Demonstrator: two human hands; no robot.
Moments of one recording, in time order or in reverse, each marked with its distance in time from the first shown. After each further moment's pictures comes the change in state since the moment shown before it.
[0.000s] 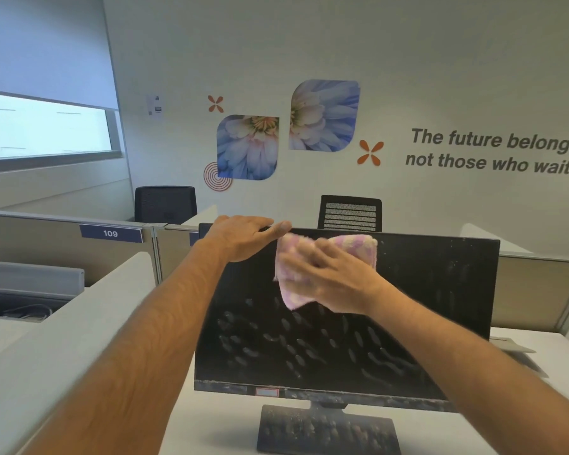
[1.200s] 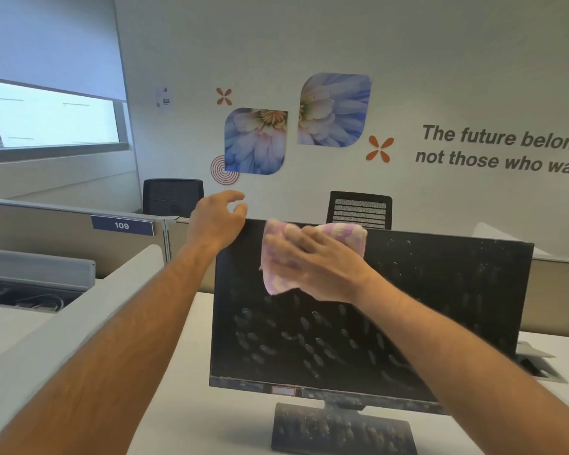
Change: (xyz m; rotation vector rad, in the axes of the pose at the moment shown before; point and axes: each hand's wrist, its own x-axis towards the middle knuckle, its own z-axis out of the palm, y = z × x) left_hand -0.008 -0.064 0.002 -0.418 0.529 -0.253; right_hand 0.058 -0.006 -0.001 0.022 0.090 0.029
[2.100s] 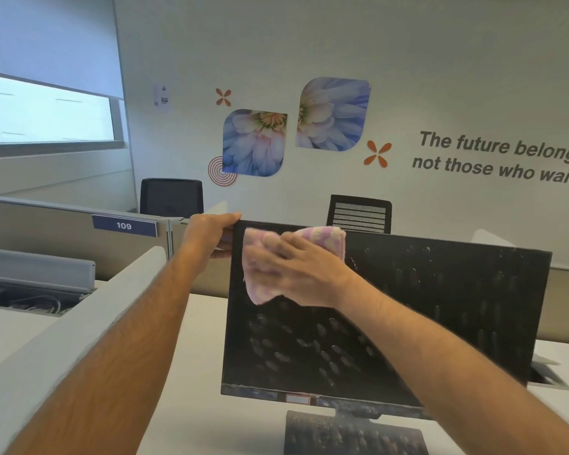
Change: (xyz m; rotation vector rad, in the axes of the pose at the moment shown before) left_hand -0.009 -0.036 -0.018 -0.715 -0.183 -0.511; right_hand 0.056 -0.027 0.003 -0.010 -0.006 -0.133
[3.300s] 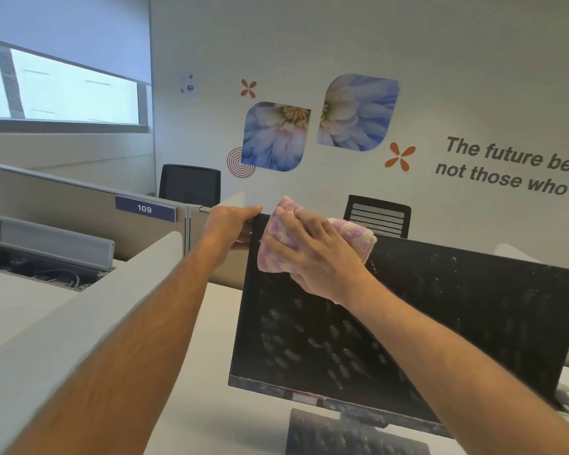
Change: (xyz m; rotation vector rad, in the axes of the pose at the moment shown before) left_hand 0.001 -0.007 -0.003 0.017 0.010 0.040; right_hand 0.011 -0.001 -0.003 0.071 0.031 0.329
